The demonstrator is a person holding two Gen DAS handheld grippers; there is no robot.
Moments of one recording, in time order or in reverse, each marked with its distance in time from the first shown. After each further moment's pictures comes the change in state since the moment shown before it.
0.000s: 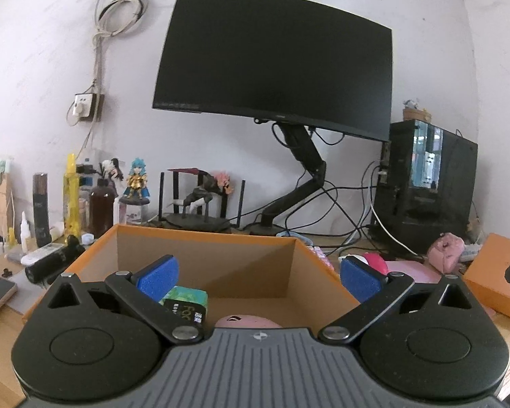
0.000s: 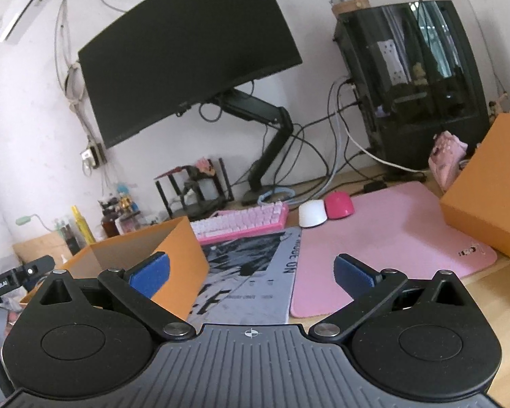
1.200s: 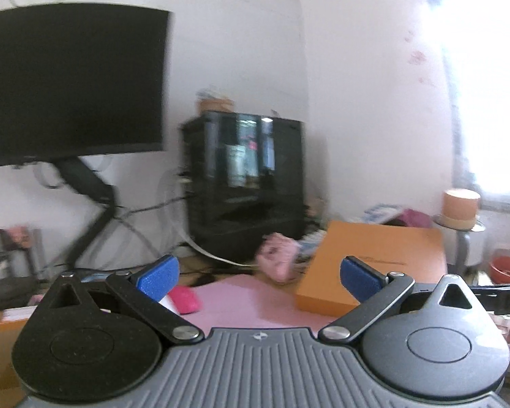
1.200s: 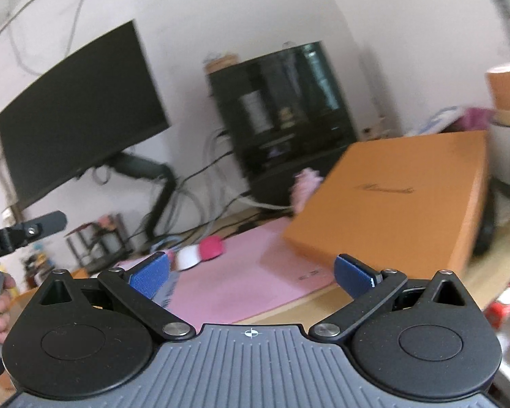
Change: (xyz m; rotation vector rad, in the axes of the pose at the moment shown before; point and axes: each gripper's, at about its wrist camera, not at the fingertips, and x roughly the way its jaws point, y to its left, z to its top) left arm 0.069 -0.213 0.026 0.252 0.000 -0.571; right arm -0.125 -0.095 -0.008 0.125 -0.201 -0.339
